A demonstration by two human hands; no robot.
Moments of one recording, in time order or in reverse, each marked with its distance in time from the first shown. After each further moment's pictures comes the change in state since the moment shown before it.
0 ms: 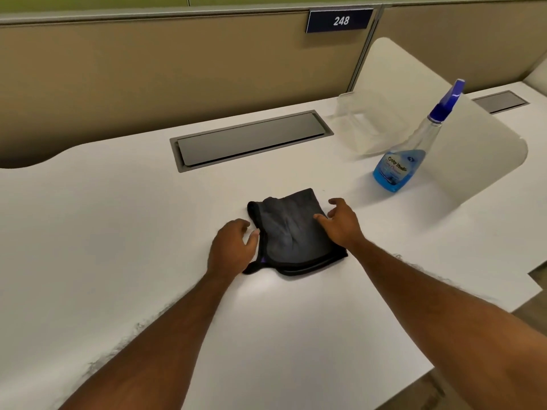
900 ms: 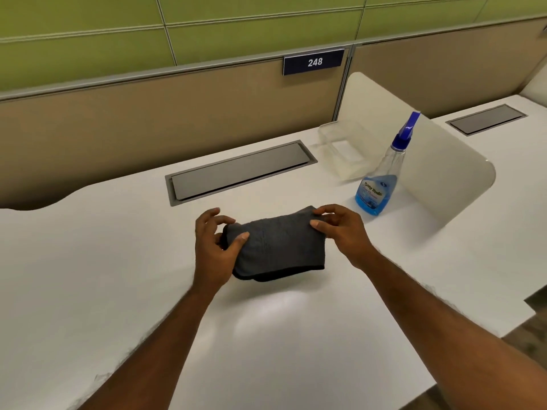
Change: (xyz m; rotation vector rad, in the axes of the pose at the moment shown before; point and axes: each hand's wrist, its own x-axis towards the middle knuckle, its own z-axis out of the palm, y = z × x) left_hand 0.006 0.075 -0.027 -0.383 0.269 0.217; right_hand -0.022 -0.019 -0.095 0.694 -0.137 -0.257
